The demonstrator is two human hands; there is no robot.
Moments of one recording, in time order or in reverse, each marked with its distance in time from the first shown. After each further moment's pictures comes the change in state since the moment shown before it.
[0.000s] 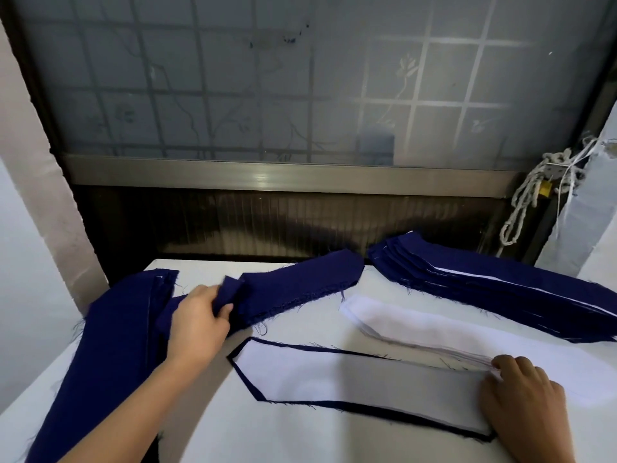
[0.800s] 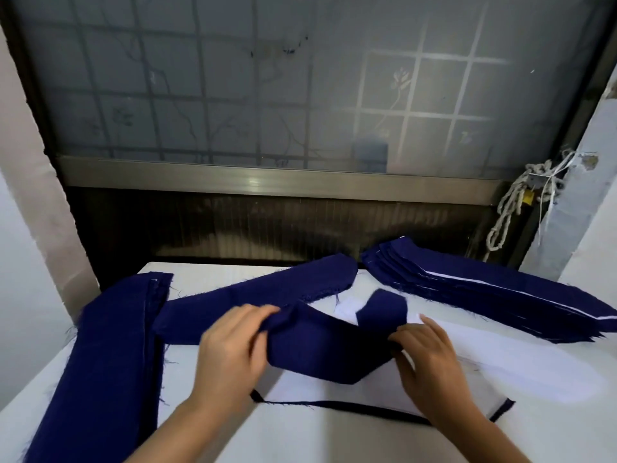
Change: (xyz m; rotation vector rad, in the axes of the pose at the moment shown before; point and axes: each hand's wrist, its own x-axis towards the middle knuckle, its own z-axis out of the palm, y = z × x) left_hand -0.056 0.047 -0.010 -0.220 0.163 0.602; right_hand 0.007 -0.087 -0.012 0.367 0.116 -0.569
